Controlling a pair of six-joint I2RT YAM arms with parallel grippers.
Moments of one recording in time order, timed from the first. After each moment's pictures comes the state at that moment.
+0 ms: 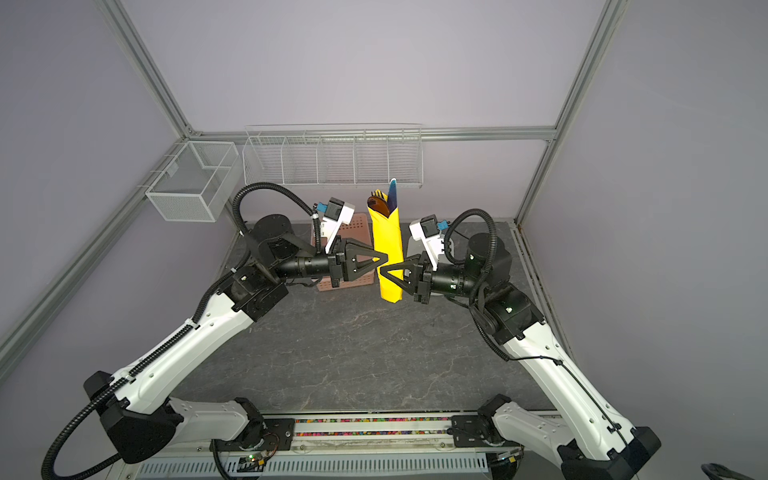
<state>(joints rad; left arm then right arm) -0.76 1.32 1.40 -0.05 0.82 -0.47 0.55 1.05 1.21 -0.24 -0.81 0.44</state>
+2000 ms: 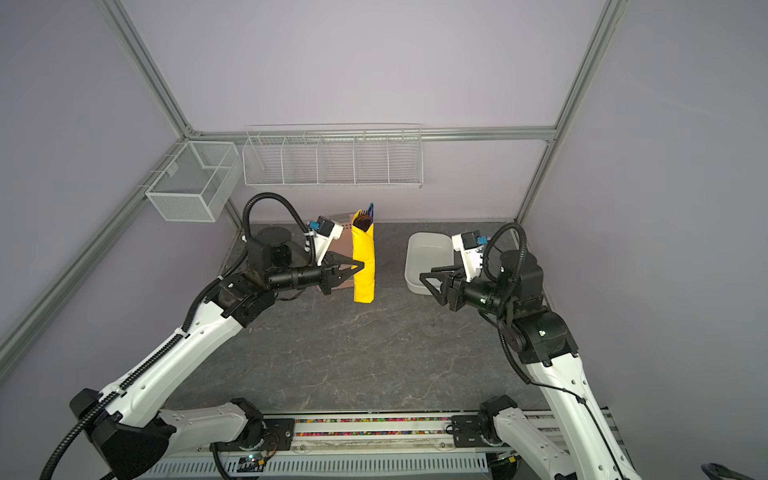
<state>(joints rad) -0.63 1.23 1.26 -0.37 0.55 -0.20 0.31 0.88 1.14 -0.59 -0.63 0.31</state>
